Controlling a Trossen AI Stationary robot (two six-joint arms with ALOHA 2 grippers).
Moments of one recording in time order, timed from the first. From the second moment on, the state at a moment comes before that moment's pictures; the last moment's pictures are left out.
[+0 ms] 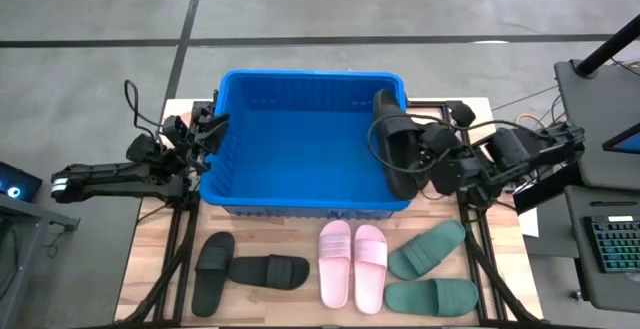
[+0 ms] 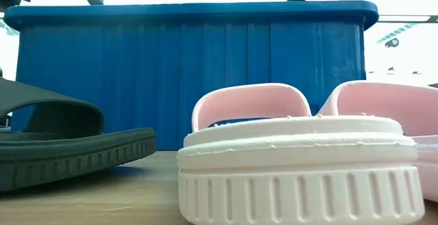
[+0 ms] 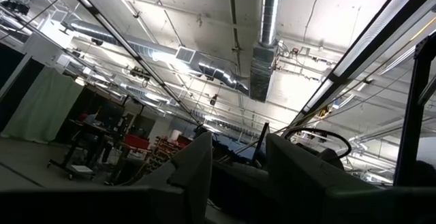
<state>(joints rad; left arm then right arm) 0.13 0.51 0.36 0.73 -0.22 -0.31 0.36 1.23 1.54 -1.36 1.10 0.48</state>
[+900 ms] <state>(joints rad) 0.13 0.52 0.36 0.72 -0.22 -0.33 -0.01 1.36 1.56 -1.24 0.91 0.09</state>
